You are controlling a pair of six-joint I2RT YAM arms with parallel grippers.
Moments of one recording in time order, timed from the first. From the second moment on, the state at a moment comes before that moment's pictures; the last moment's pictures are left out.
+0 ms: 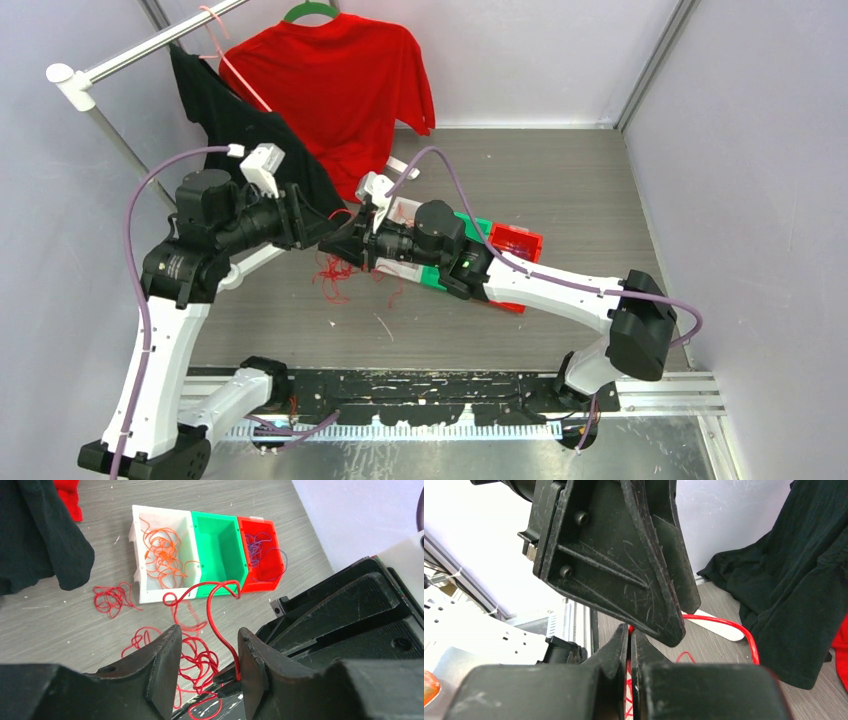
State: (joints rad) left arm -0.24 0.92 1.34 -0.86 0.48 -0.27; right arm 1.06 1.50 1.17 0.44 -0.31 0.22
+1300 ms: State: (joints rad) left arm -0.08 0.86 1.18 -0.46 0.70 -0.66; right arm 1.06 1.58 1.12 0.62 -0.26 0.47
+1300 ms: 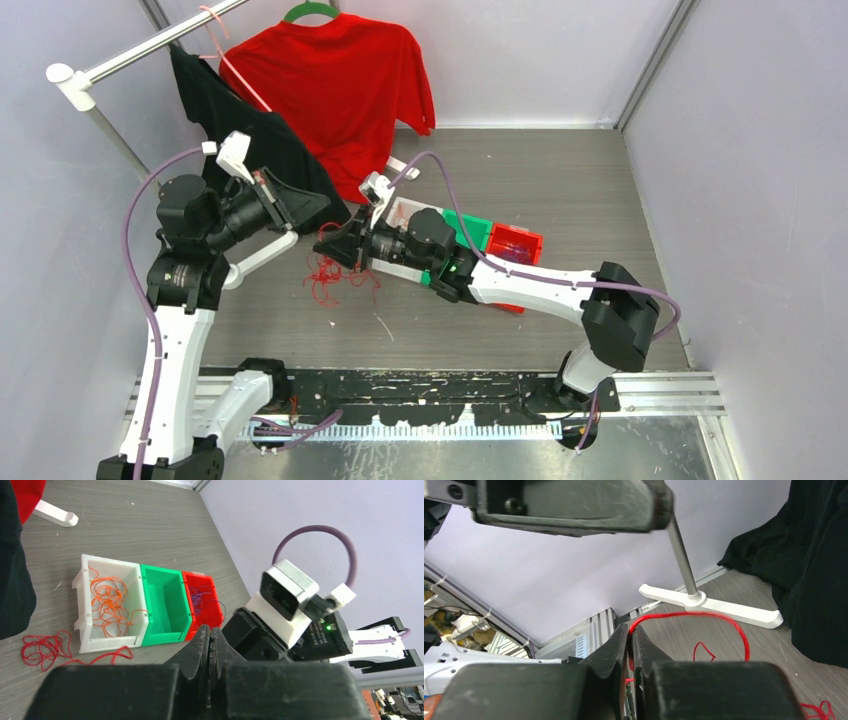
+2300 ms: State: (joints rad) left arm -0.06 0.82 1.25 -0.92 0.99 0.91; right arm 0.83 1.61 1.21 0.77 -0.99 1.03
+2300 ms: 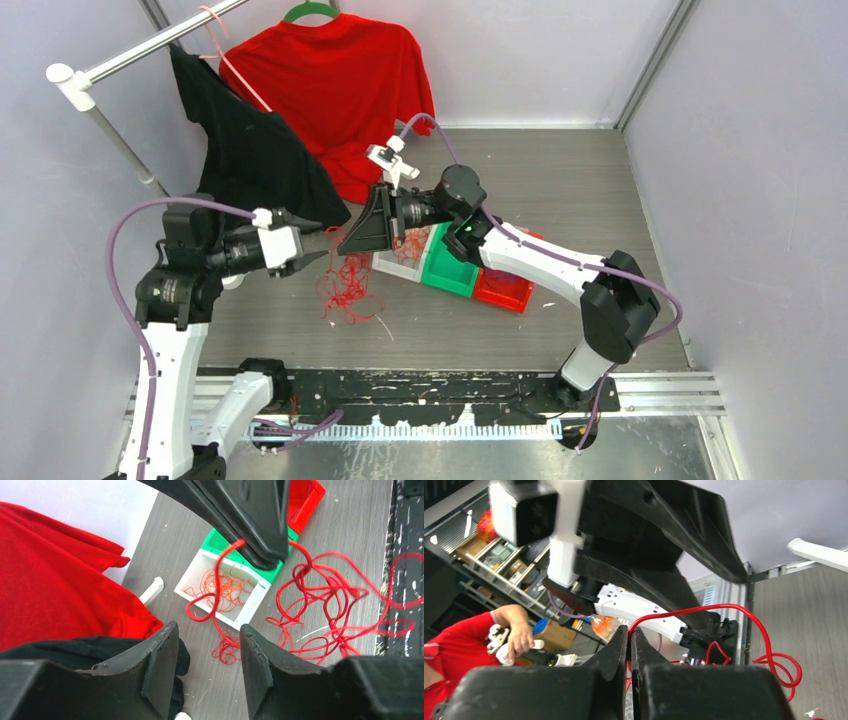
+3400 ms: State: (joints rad) left arm -0.23 0.70 0.97 -0.37 0.71 0.94; right arm 0.89 1.75 1.31 0.68 -0.86 1.02
